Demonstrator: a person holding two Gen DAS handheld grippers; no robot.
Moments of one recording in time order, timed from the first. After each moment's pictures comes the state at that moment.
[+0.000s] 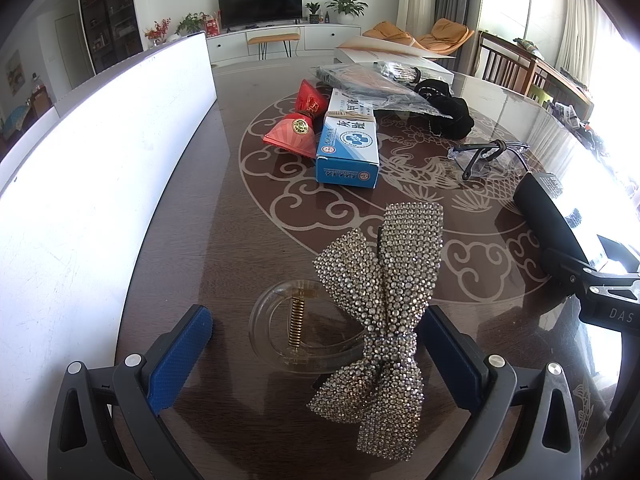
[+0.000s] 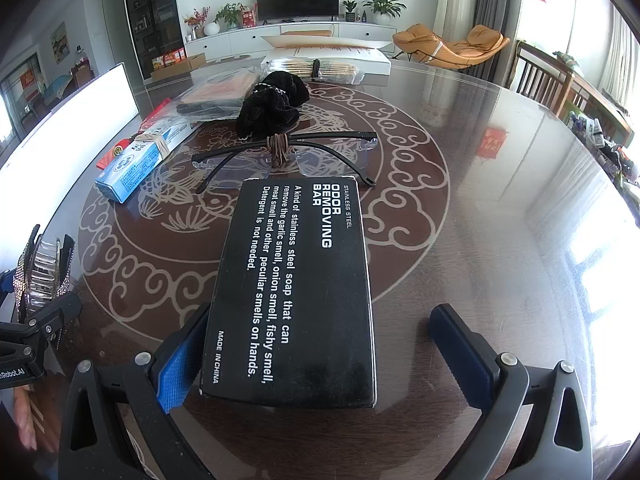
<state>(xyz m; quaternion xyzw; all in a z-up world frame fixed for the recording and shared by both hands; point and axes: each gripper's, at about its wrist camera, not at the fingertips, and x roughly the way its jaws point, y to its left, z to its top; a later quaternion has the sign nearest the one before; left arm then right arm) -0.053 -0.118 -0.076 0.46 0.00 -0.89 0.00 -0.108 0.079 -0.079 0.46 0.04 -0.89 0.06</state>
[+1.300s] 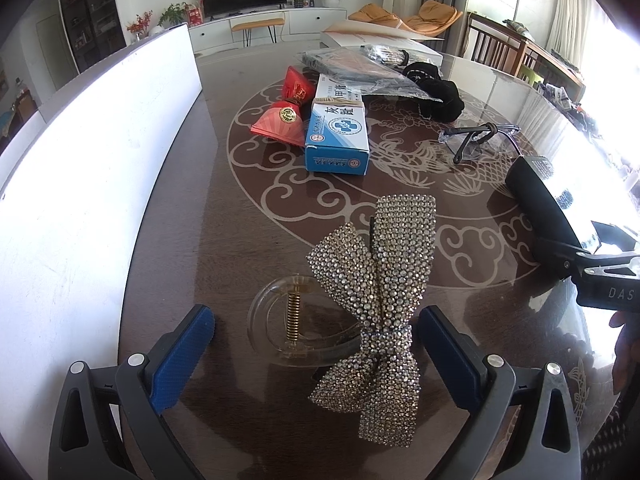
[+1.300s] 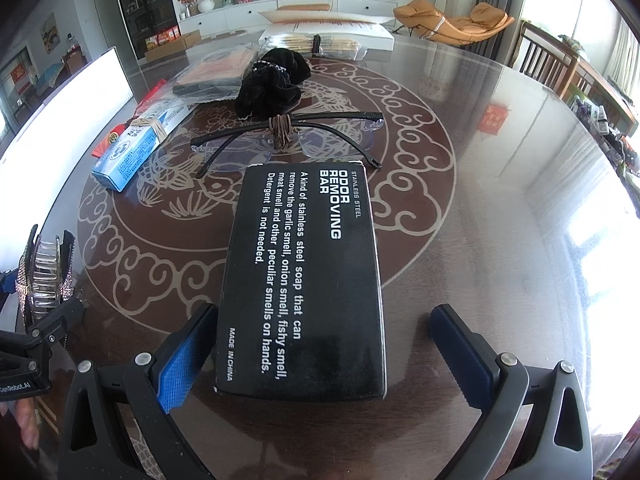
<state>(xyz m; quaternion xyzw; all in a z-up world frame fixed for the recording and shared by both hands) -0.058 -0.120 -0.072 0.48 -0.01 -0.88 -0.02 -0.122 0.073 -0.075 0.52 0.04 -0.85 0.06</state>
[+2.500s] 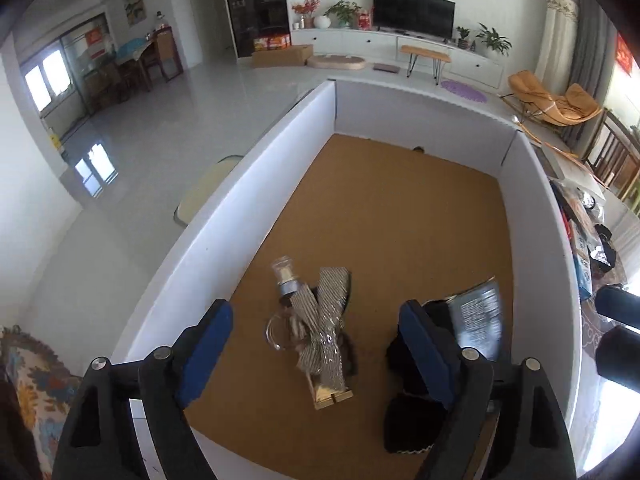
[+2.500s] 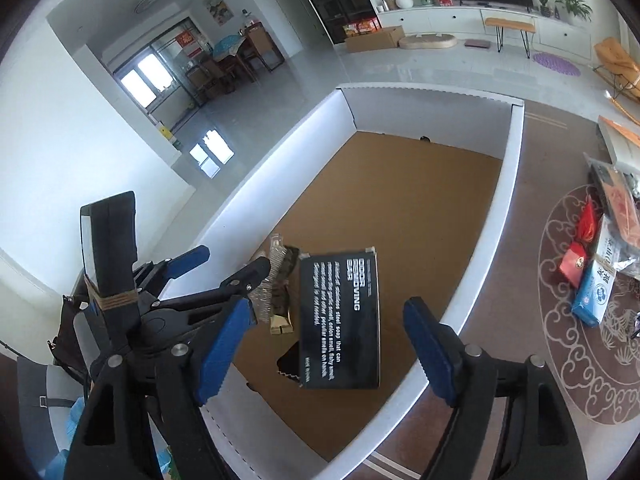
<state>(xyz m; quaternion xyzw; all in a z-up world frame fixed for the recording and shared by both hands) 0.005 -0.420 0.025 0.47 0.09 -0.85 0.22 -0.071 -0.272 0.059 0.49 -0.01 -0.78 0.39</state>
